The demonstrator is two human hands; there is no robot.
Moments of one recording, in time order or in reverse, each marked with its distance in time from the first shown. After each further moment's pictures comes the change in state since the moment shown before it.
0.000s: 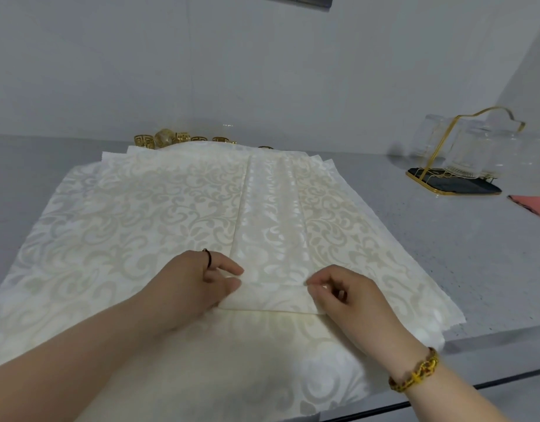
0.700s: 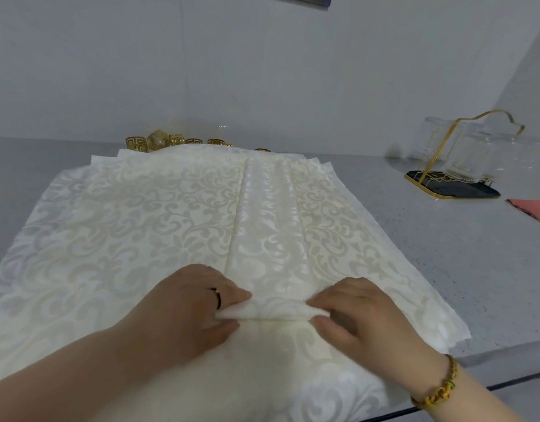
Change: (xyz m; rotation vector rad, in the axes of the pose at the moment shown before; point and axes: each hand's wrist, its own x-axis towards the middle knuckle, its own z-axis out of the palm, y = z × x) left_hand 0.004 -0.017 -0.001 0.708 0.095 0.695; right_hand 0.009 0.025 -0.010 -0.481 0.006 -0.465
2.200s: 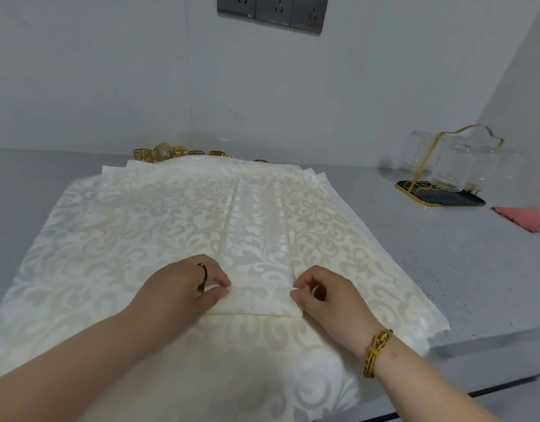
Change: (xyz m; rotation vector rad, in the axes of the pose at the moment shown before) left_hand -0.004 0.004 -0.013 -0.395 0.027 -0.348; right_hand 0.019 -0.027 0.001 0.491 -0.038 0.475
